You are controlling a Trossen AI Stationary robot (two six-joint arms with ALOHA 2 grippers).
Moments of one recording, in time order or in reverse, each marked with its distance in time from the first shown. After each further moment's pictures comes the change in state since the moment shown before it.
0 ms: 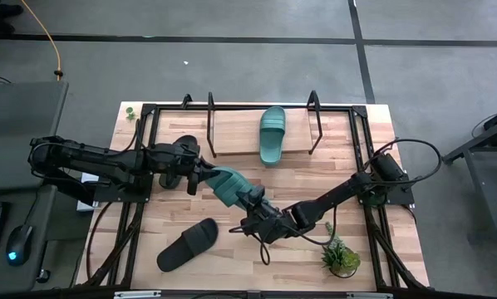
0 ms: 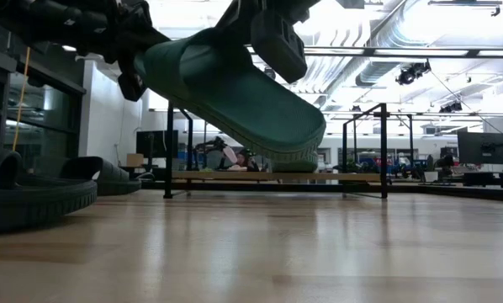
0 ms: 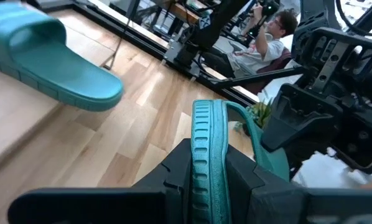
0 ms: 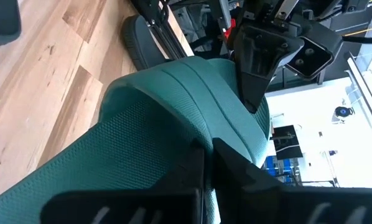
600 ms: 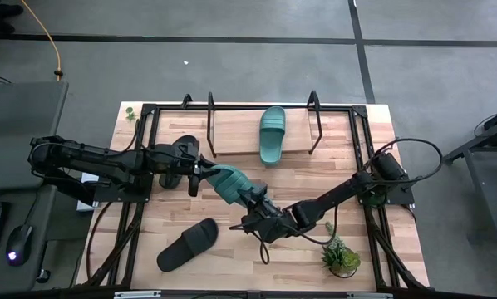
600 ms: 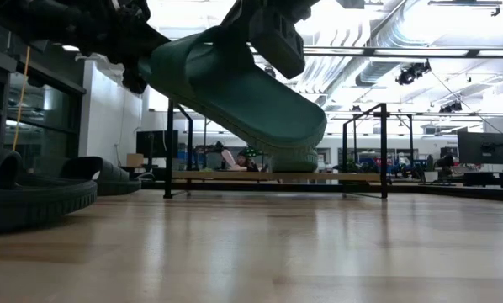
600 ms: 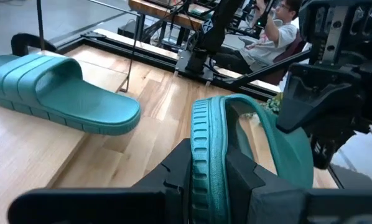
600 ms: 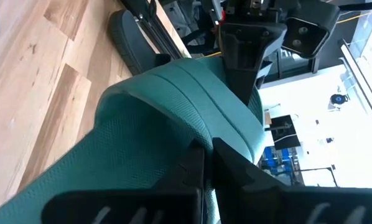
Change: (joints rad) left arm -0.001 0.000 0.002 0.003 -0.063 0.221; right arm 0.005 -0.012 0.000 -0.024 0.038 0.053
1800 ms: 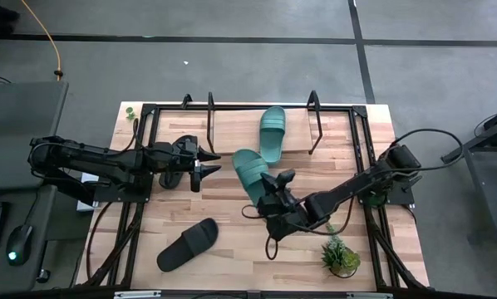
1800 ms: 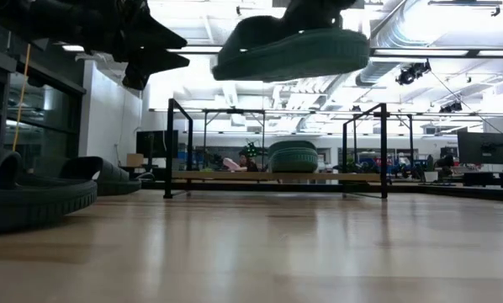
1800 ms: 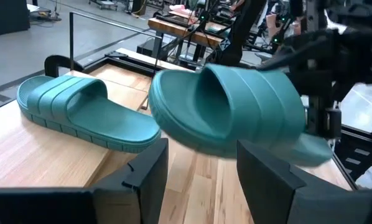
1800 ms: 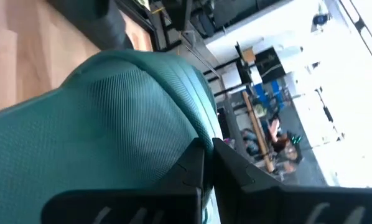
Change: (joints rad) left arm 0.001 -0.001 -0.001 0.045 -0.072 0.021; right arm -0.005 -0.160 0.000 -0.501 0.217 0.538
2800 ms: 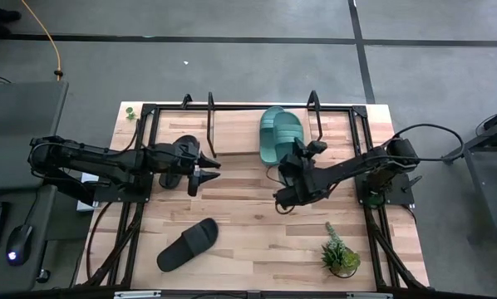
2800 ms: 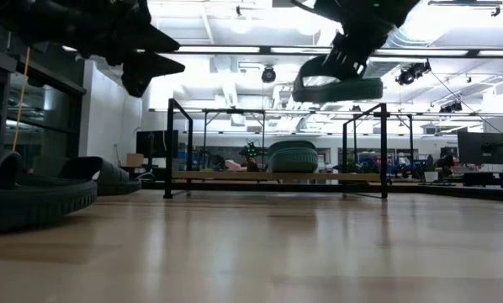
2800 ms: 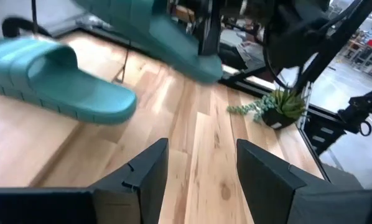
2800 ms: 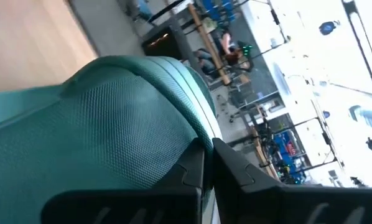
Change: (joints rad) left arm 0.000 0.001 -0.001 -0.068 0.113 -0.069; right arm -0.196 -0.031 0.000 -1.052 0.129 1.082
